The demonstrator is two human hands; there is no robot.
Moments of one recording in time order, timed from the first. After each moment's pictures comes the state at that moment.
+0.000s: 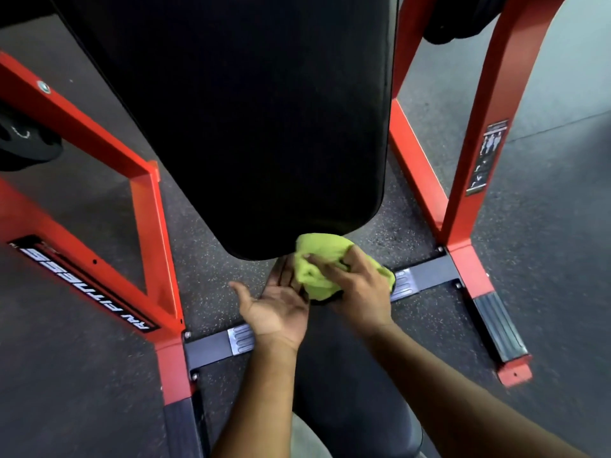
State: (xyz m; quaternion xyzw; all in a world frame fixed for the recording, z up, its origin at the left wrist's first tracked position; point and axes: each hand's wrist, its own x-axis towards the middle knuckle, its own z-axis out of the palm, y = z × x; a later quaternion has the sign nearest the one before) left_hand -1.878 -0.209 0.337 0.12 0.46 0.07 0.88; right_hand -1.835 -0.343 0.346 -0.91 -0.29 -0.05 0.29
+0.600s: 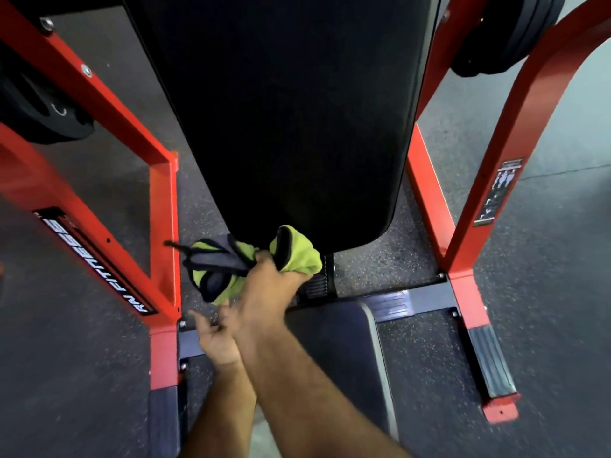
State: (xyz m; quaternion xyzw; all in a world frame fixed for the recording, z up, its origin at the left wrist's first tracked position) left_hand -1.880 -0.179 0.360 0.52 0.45 -0.11 0.72; right_hand -1.826 -0.171 0.274 -0.57 0.42 0.13 0.70
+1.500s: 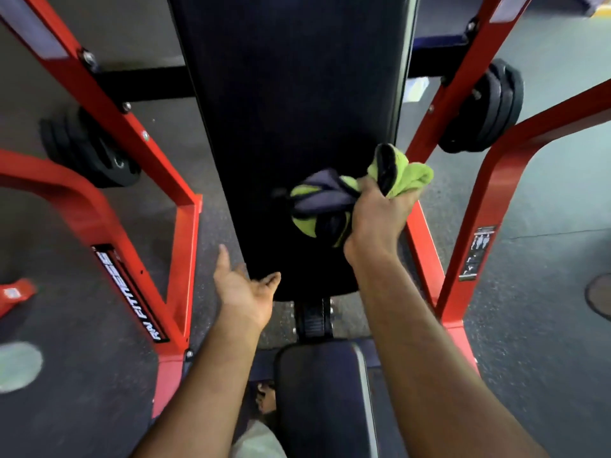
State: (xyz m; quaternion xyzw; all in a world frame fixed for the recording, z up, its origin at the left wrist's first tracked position) left_hand -1.830 -0.153 0.513 0.13 0.51 0.21 0.82; right_hand -1.702 -0.250 0.589 -0.61 0.18 0.00 0.77
